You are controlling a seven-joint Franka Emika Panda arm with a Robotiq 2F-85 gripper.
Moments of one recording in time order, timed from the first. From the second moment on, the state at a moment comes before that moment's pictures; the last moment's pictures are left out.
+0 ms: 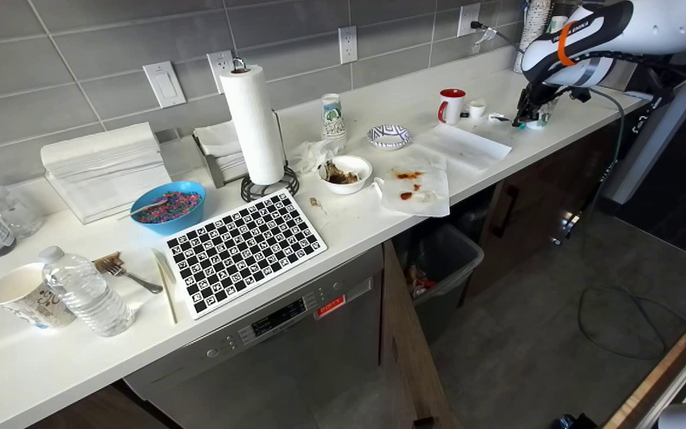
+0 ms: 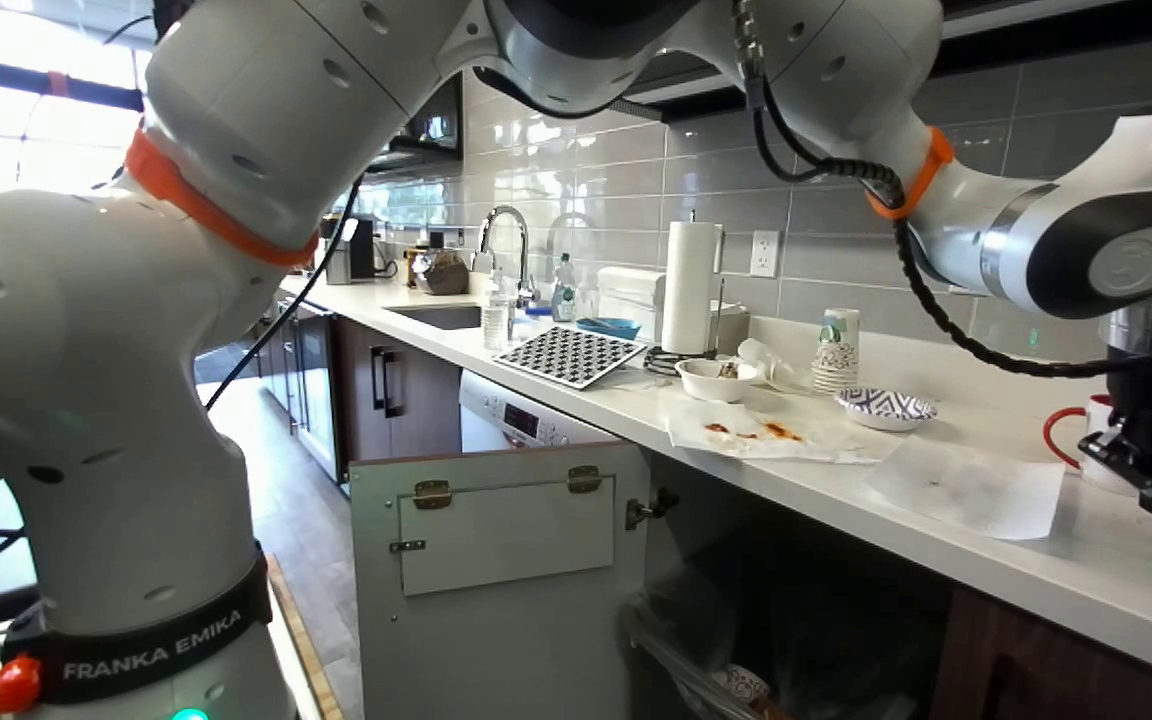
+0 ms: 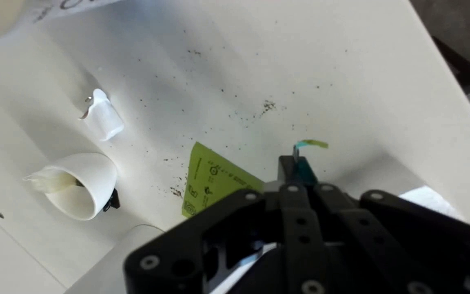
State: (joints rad) arm -0.53 0.71 -0.04 -1.41 0.19 2.49 -1.59
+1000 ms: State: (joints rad) arm -0.55 0.20 -0.04 -2.00 0.56 2.35 -1.62
